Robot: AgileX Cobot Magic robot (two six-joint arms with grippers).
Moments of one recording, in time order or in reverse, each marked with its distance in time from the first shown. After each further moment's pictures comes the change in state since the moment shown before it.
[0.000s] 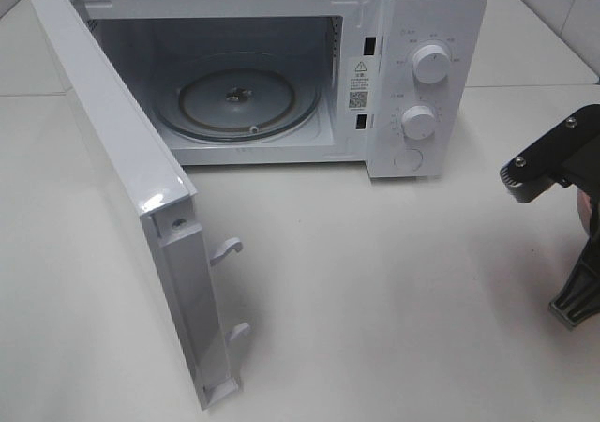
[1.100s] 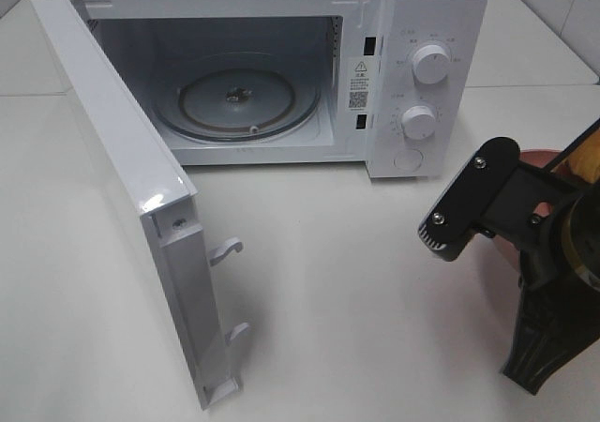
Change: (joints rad) left arm 0.000 0.000 0.000 0.000 0.000 0.000; right arm 0.322 0.000 0.000 0.000 -0.002 -0.005
